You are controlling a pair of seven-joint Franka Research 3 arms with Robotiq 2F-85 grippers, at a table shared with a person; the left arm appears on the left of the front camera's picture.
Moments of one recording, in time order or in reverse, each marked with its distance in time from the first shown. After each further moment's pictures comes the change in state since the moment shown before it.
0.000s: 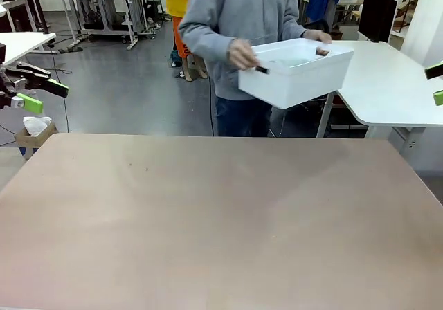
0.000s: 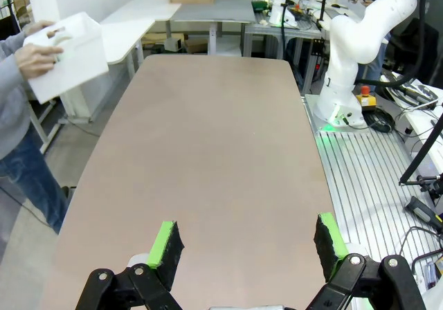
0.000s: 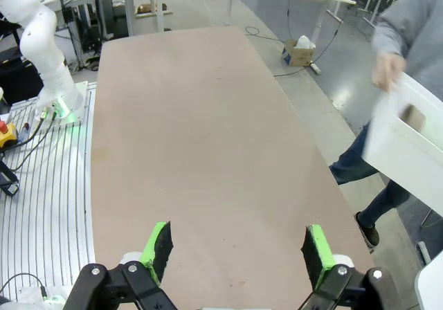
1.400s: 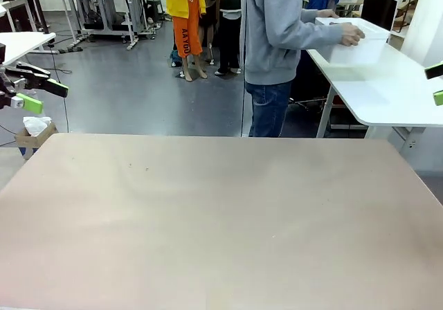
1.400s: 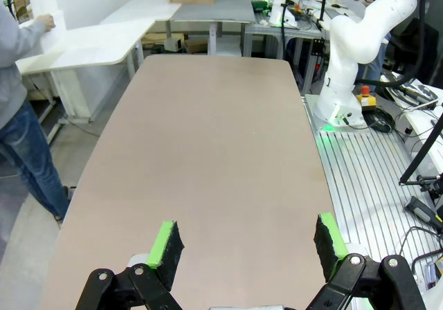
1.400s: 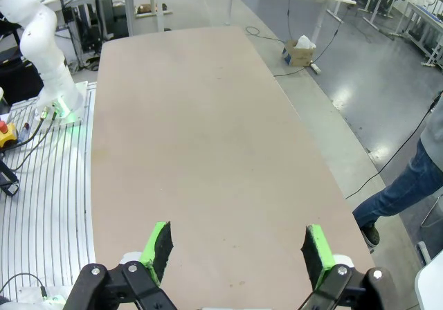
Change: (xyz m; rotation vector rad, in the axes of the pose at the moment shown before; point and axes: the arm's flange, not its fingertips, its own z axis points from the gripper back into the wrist) left arm 0.000 0.000 0.000 0.000 0.000 0.000; right arm 0.000 0.000 0.000 0.000 0.000 0.000
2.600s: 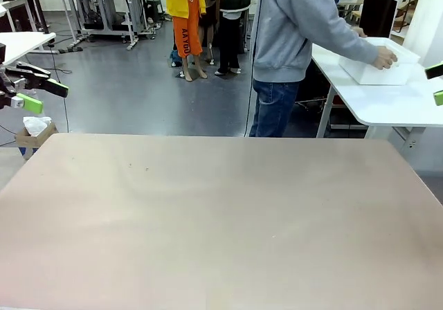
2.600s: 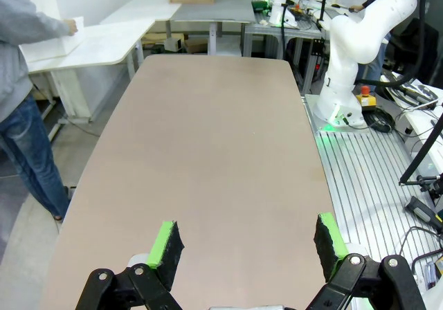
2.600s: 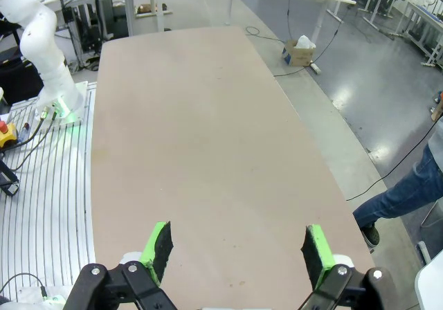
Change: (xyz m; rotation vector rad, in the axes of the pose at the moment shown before) left arm 0.000 0.000 0.000 0.000 0.000 0.000; right arm 0.000 0.000 0.000 0.000 0.000 0.000
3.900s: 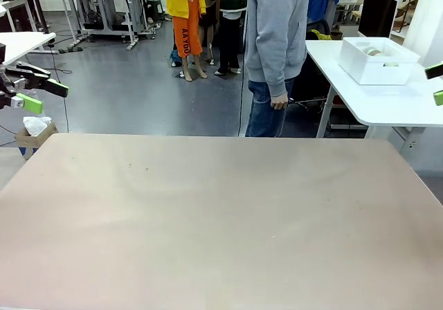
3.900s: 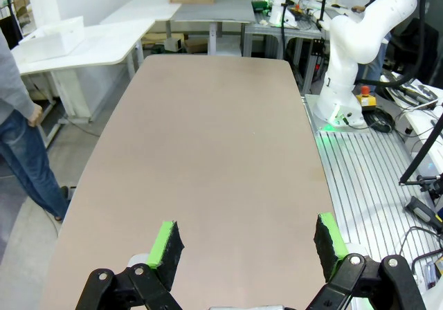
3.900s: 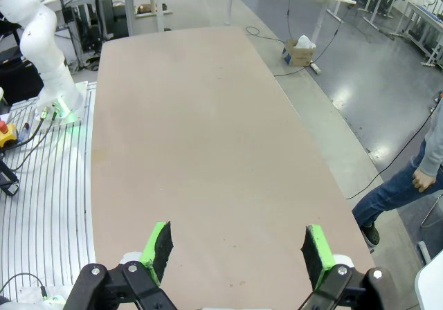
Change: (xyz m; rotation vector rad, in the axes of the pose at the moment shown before) left arm 0.000 0.000 0.000 0.000 0.000 0.000; right arm 0.000 0.000 0.000 0.000 0.000 0.000
